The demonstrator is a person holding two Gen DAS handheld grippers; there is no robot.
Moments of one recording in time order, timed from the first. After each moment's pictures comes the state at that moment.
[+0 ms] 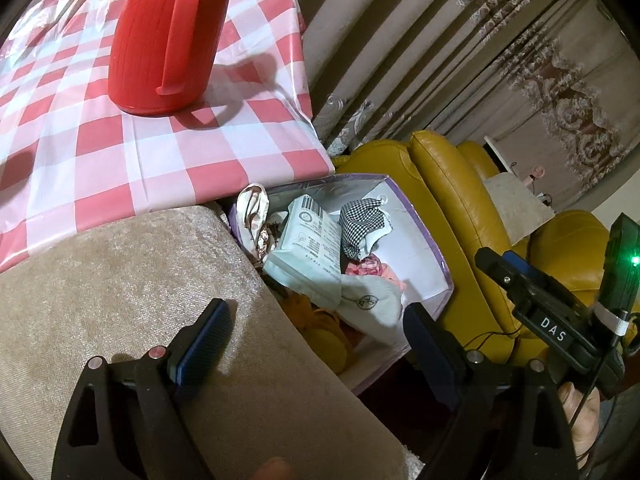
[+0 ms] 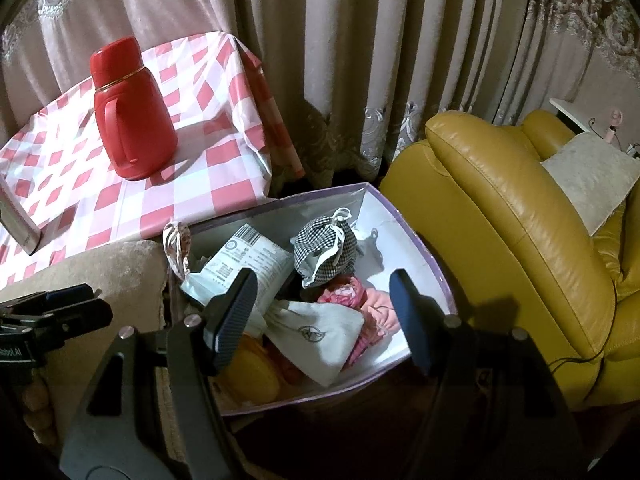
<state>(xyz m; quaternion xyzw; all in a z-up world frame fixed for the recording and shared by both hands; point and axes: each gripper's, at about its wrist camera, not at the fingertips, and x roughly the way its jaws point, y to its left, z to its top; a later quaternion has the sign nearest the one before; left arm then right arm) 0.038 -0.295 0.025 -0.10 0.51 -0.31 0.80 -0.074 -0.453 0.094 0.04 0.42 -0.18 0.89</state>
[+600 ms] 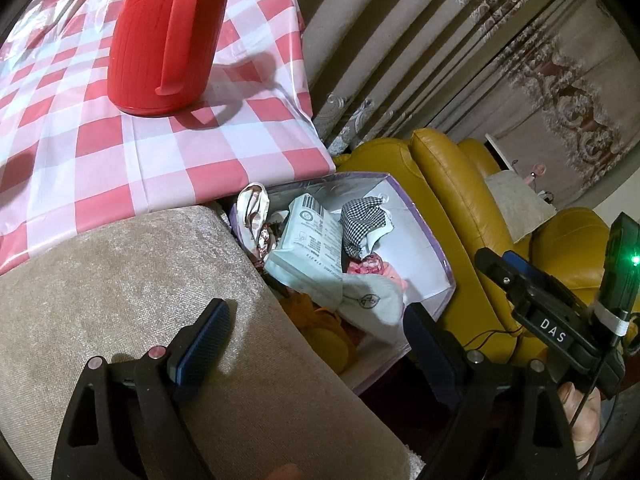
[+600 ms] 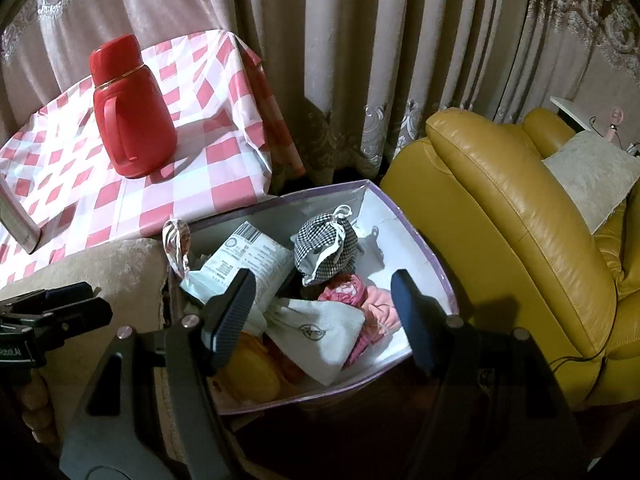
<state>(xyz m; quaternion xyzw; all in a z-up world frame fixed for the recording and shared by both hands) 0.038 -0.297 0.023 -0.09 0.51 -0.31 0.80 -0.075 -0.453 0.091 0.04 0.42 -0.18 0.89</state>
